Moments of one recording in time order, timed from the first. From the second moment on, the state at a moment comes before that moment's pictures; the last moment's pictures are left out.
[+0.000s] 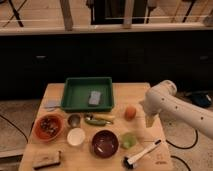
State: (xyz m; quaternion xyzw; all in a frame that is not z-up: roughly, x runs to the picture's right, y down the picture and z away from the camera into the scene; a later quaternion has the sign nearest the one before) arm 0.235 0.152 0.810 -0.25 -0.04 -0.07 0.97
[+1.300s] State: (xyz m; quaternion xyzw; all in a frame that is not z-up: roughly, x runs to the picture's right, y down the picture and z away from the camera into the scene) arm 0.223 0.153 0.836 -0.22 -0.08 -0.09 0.97
